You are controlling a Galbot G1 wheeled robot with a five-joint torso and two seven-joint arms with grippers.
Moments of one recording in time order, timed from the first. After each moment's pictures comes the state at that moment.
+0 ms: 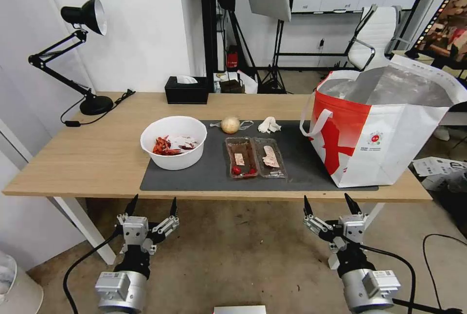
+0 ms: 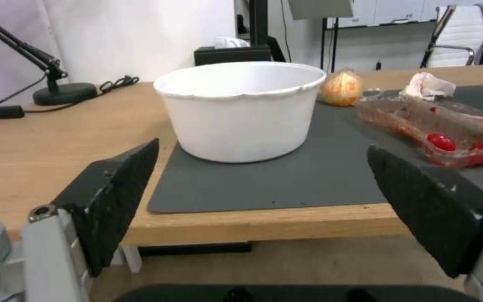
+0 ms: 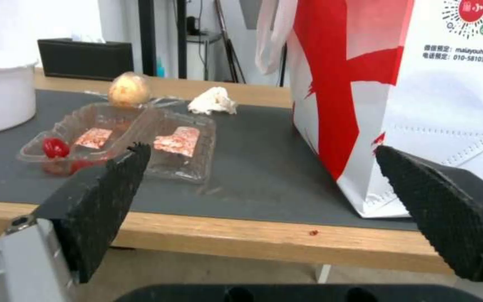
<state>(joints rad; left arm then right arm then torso) 1.80 -1.50 -0.55 -2.30 0.00 0.00 0.00 -1.80 1.50 0.55 2.30 0.00 0.00 0.00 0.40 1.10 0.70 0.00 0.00</state>
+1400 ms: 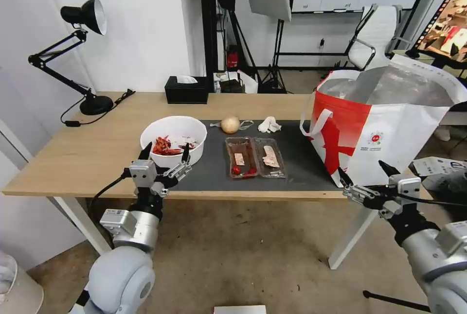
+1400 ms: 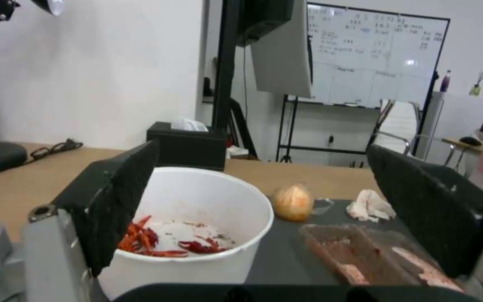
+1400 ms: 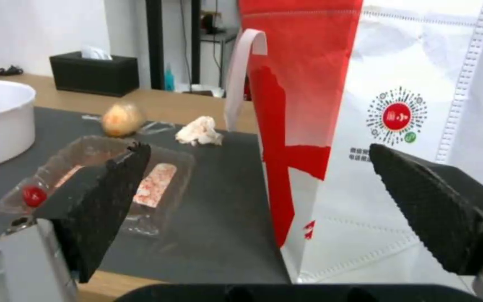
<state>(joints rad) 1.40 -1.17 -0.35 -2.30 -0.36 0.11 -0.30 -1.71 1.12 0.87 2.43 0.50 -0.31 -0.01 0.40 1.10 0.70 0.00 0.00</state>
